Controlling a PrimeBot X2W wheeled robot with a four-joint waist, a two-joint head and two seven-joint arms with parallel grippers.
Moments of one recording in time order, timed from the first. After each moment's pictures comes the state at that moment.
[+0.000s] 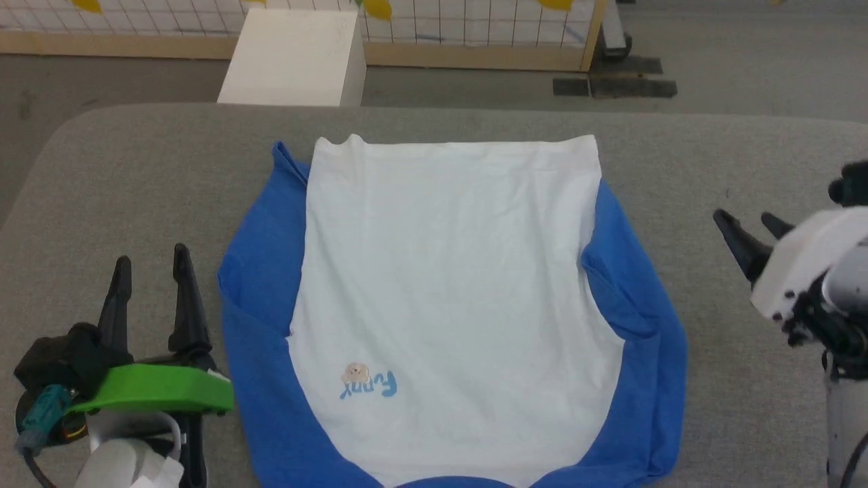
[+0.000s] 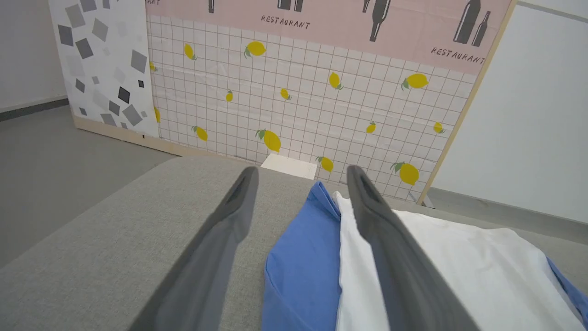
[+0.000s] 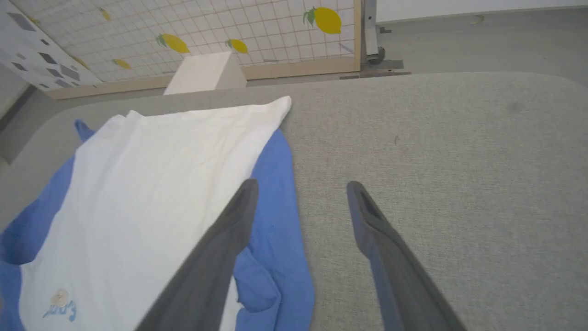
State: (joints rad) left arm -0.04 0.36 -0.14 -0.13 -0.56 0.23 -0.21; right arm -0.34 -0.18 -0.18 0.05 0.39 0.13 0.71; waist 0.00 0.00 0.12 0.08
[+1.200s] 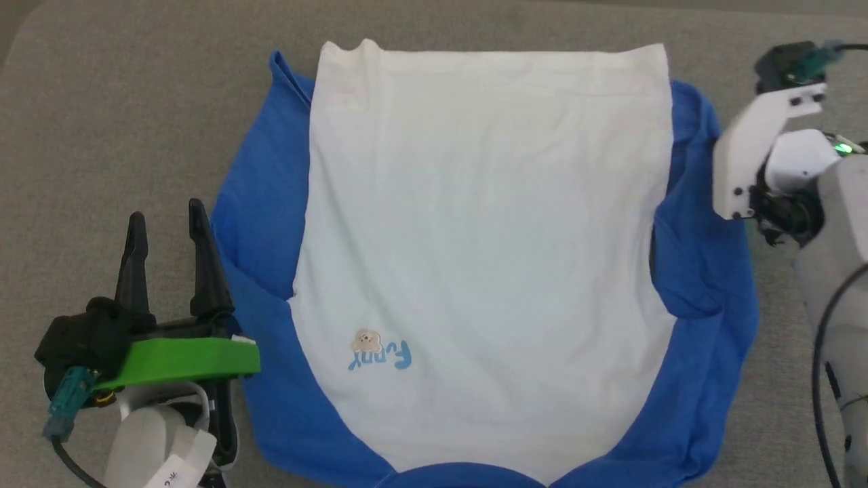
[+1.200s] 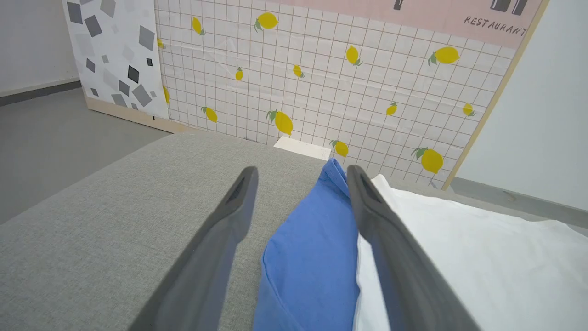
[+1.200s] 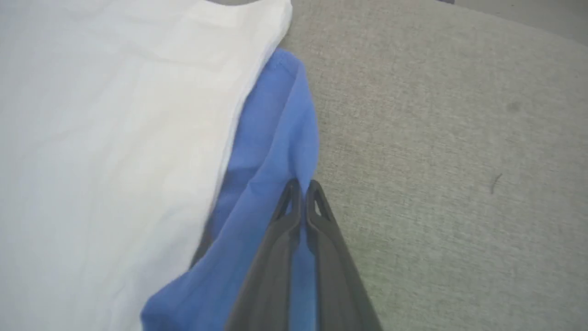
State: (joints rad) left arm -0.14 0.10 0.03 -0.07 -0.33 0.05 -0.26; right arm -0.88 -0.26 0.10 0.76 0.23 0.13 0.59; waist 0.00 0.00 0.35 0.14
